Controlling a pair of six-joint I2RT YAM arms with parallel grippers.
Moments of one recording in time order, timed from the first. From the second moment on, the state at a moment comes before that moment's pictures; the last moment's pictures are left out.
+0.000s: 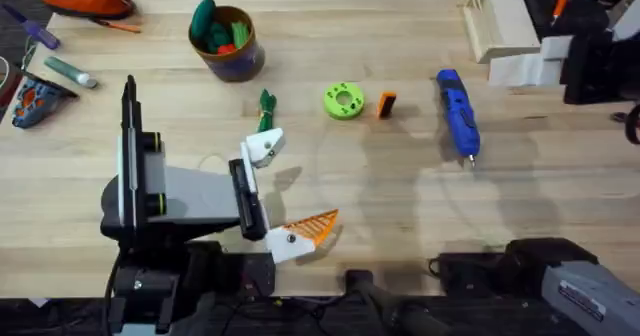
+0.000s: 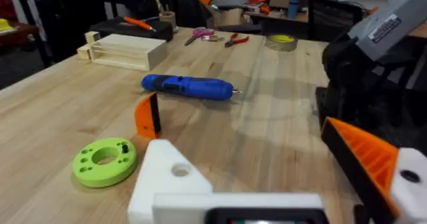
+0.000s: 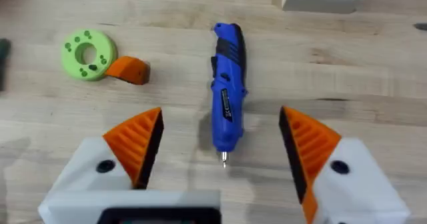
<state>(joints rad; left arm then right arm) -0.01 0.01 0.01 -0.15 1.27 0.11 0.00 0.95 1.11 -1.05 -0.06 0.00</state>
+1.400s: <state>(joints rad) -0.01 0.01 0.01 -0.14 1.23 0.09 0.00 0.95 1.11 -1.05 -0.06 0.00</state>
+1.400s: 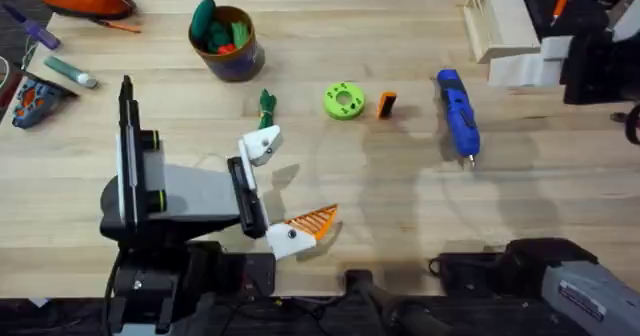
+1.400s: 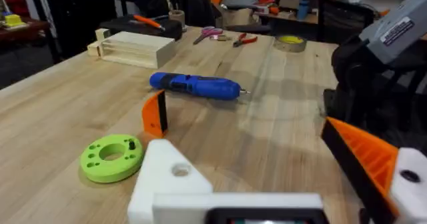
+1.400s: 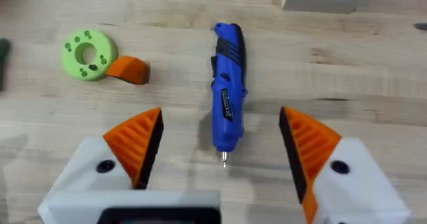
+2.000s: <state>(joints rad) -0.01 0.01 0.01 -0.14 1.23 0.09 0.11 0.95 1.11 -1.05 0.00 0.32</state>
